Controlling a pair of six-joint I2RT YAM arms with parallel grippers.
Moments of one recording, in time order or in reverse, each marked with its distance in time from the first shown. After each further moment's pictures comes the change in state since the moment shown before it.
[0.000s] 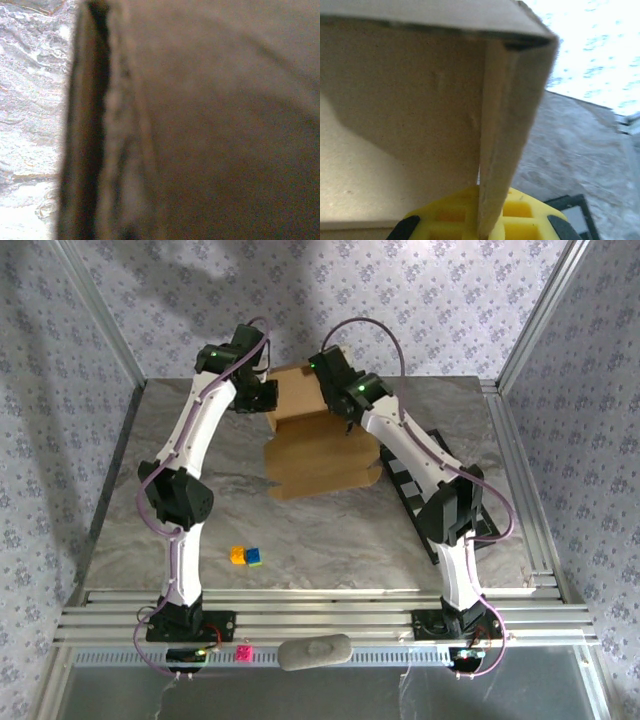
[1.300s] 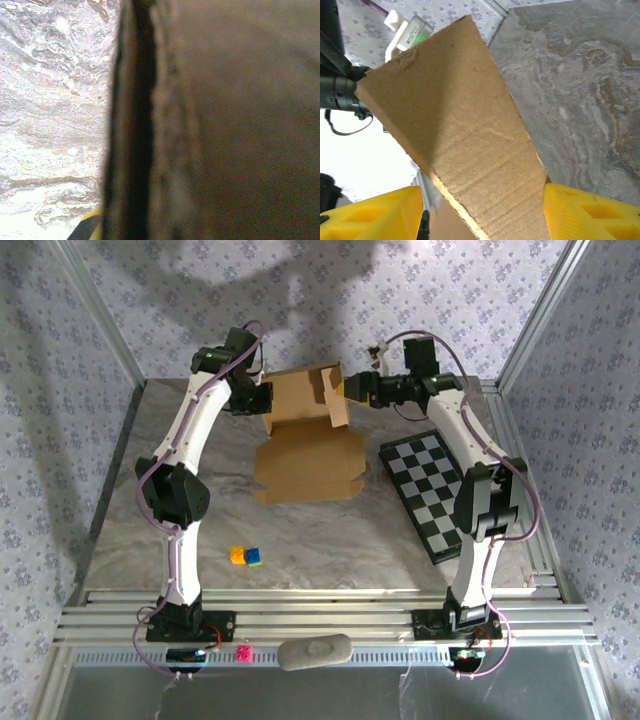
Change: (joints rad) left arm 0.049 0.000 -0.073 0.043 0.058 0.037; right arm -0.413 -0.123 -0.345 0.347 -1.610 0.145
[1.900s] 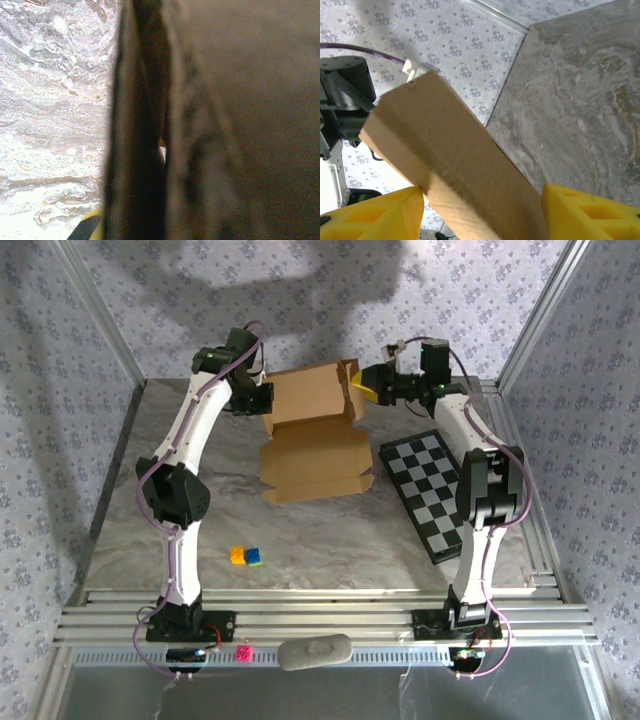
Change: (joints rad) left arm 0.000 0.000 0.000 -0.001 0.002 0.005; right arm -0.106 0.102 -0.084 0.390 -0.241 0.344
